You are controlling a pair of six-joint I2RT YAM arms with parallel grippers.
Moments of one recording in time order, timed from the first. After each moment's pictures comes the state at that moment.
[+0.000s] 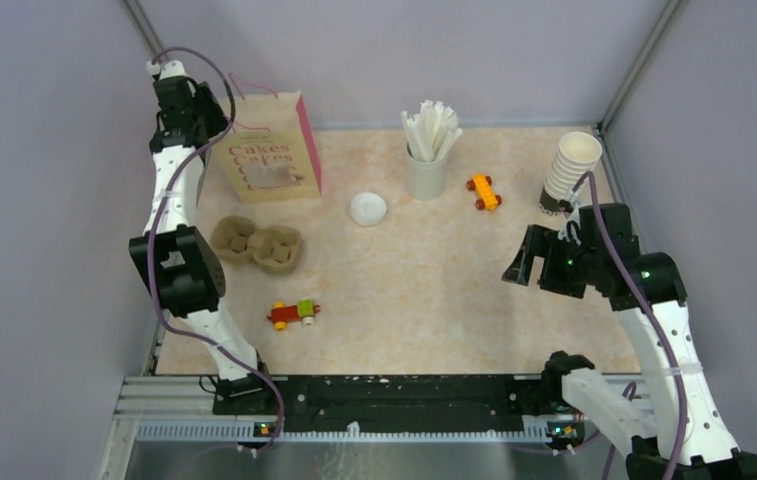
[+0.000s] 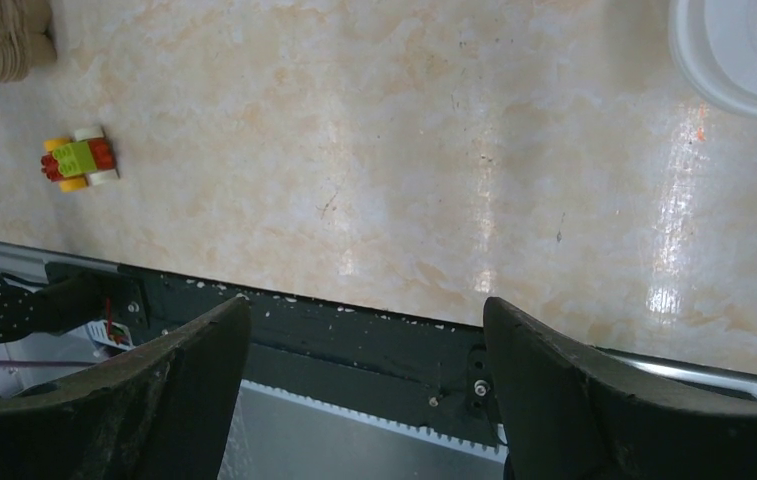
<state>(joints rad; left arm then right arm) 0.23 1.87 1.83 -0.37 -0.04 -0.24 0.19 0.83 1.12 -1.21 -0.24 0.41</state>
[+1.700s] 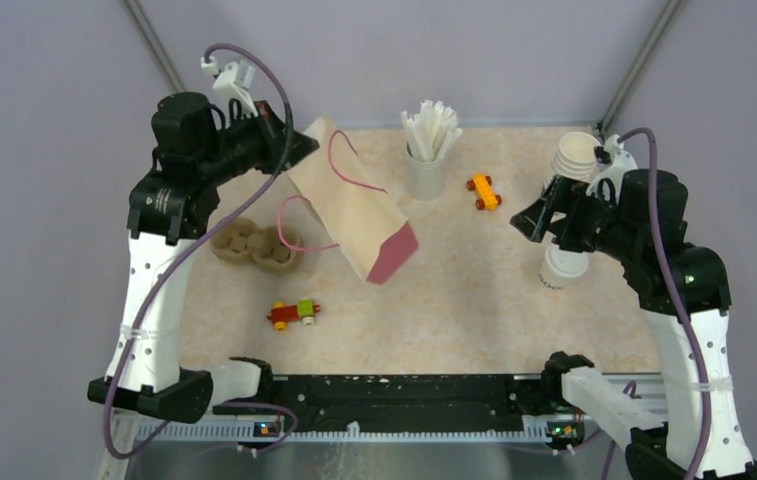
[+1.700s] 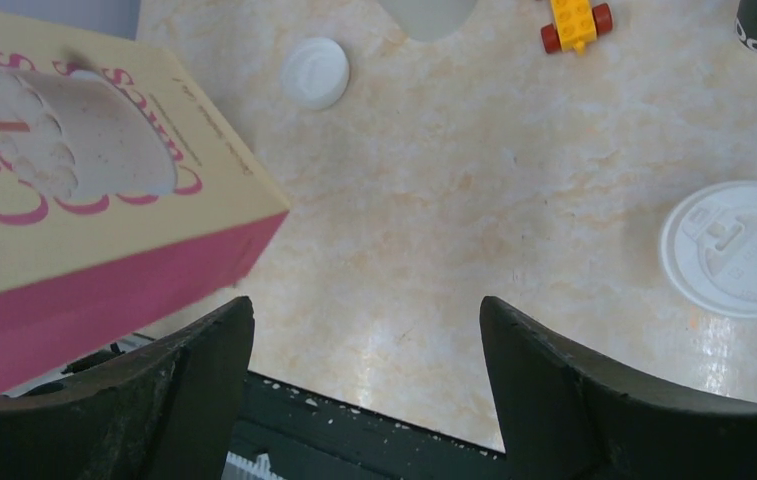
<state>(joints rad) -0.17 1.28 1.82 -0.75 0.47 -0.43 0.19 0.91 1.45 -1.06 -0.24 0.43</state>
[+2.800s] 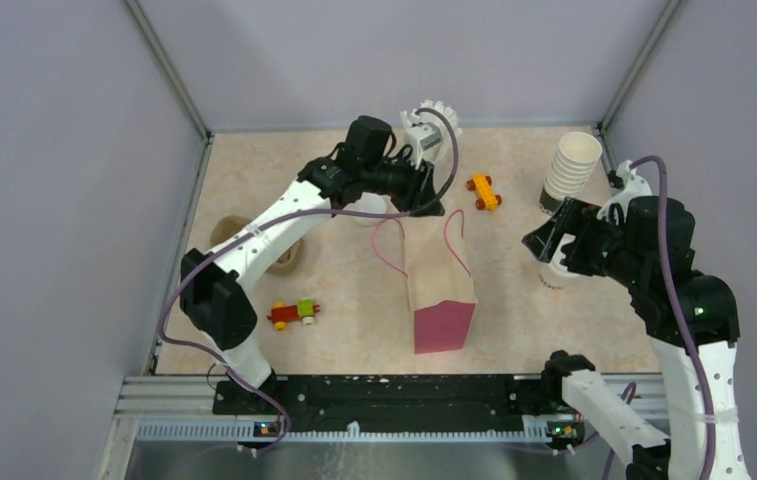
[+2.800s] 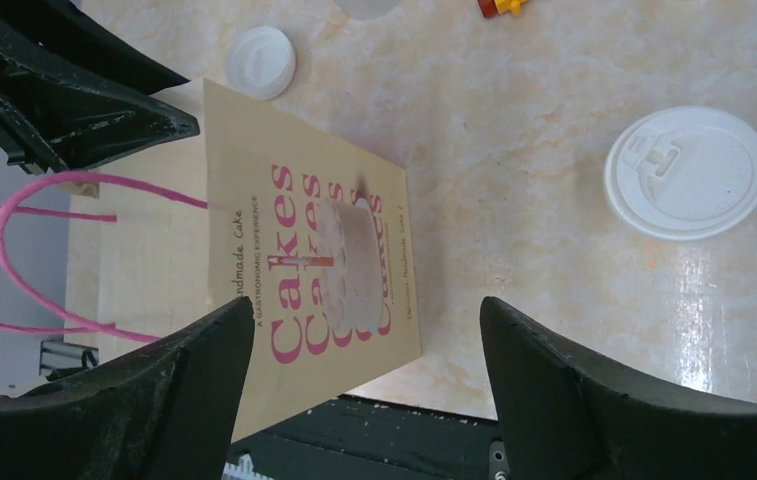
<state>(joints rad) -0.66 1.69 1.64 -0.49 0.65 -0.12 0.19 0.78 1.37 -1.15 -0.14 0.46</state>
